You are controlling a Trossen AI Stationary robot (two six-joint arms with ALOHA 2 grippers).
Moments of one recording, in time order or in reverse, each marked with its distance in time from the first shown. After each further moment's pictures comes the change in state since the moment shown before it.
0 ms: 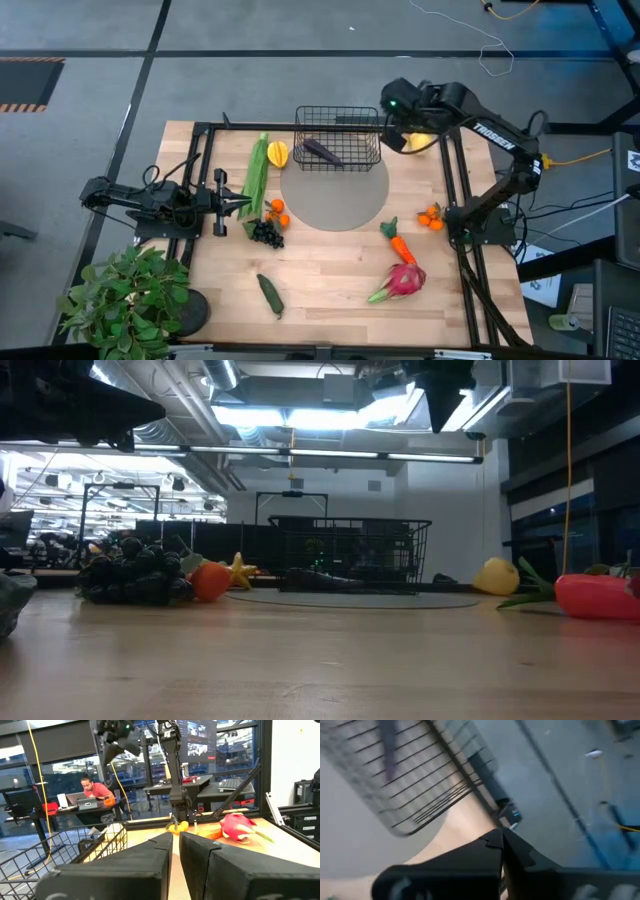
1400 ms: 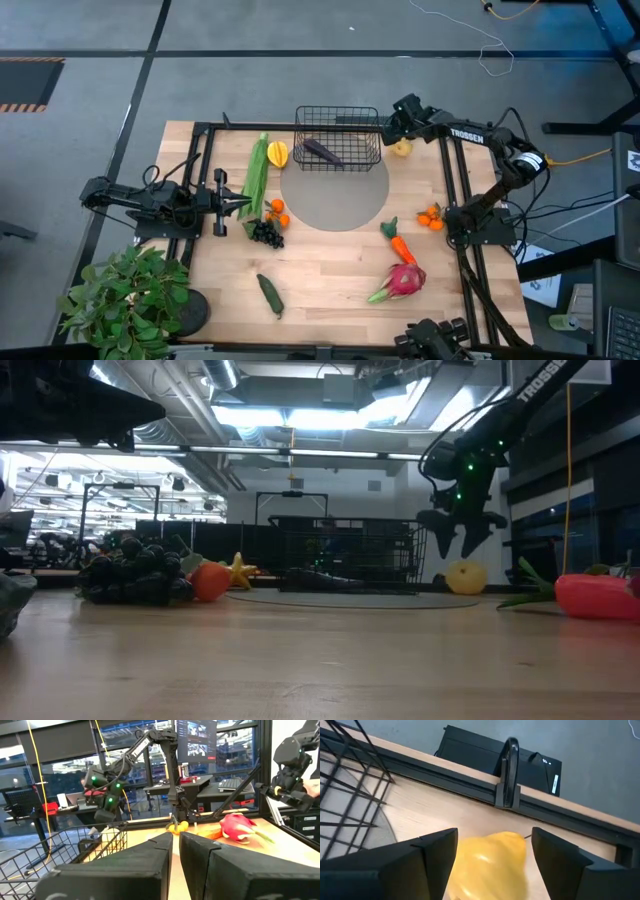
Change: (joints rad) left arm 0.000 0.000 0.000 0.000 0.000 -0.002; right arm -0.456 0.017 -0.892 0.991 -0.264 0.264
